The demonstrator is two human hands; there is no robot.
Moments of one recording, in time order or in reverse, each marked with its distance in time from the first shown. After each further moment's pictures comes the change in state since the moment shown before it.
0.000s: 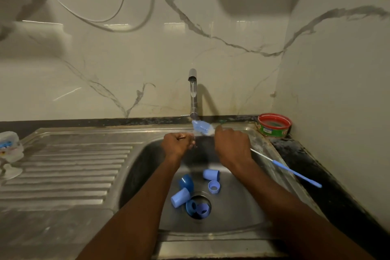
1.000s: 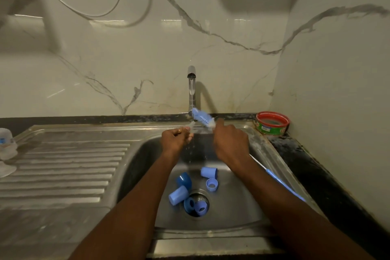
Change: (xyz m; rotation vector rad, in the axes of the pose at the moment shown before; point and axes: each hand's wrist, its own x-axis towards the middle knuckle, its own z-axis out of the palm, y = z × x) left_hand 0.000 0.003 -0.001 -0.269 -0.057 -0.035; right_hand -0.001 -0.003 -0.004 0.097 0.018 0.083
